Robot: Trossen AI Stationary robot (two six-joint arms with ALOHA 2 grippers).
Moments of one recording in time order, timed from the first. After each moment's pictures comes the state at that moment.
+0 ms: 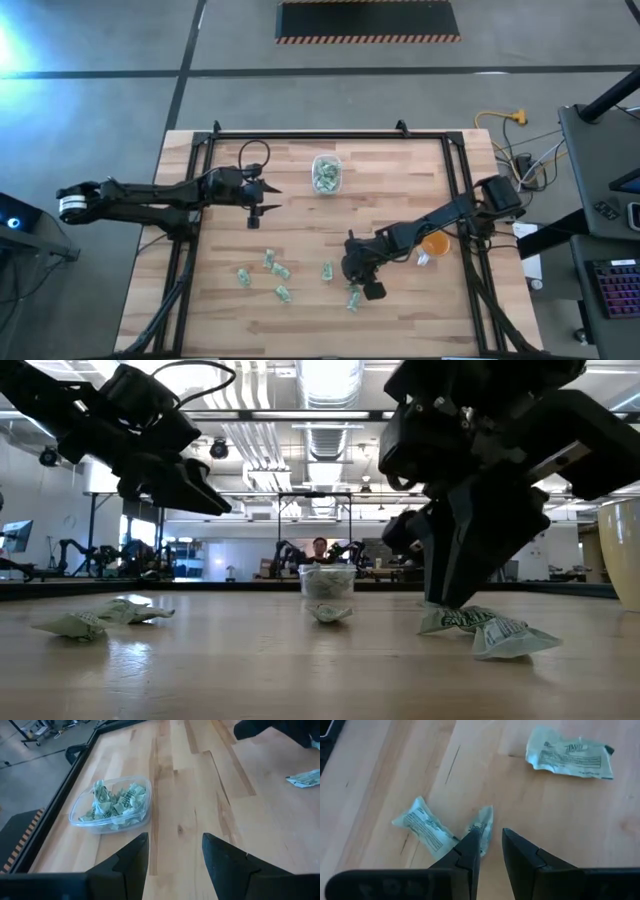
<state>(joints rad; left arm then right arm) 0.29 0.95 0.35 0.16 0.12 0.37 0.28 1.83 0.94 -0.09 -0.25 0.14</state>
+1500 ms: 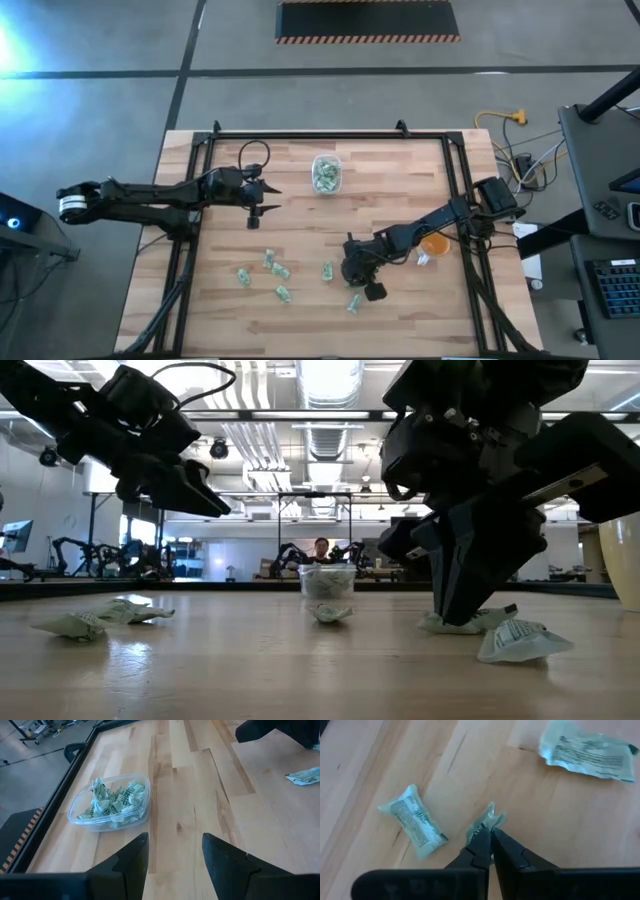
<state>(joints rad) 0.29 0.95 0.35 0.16 0.12 0.37 0.29 1.87 0.94 -0.07 -0.26 0.06</state>
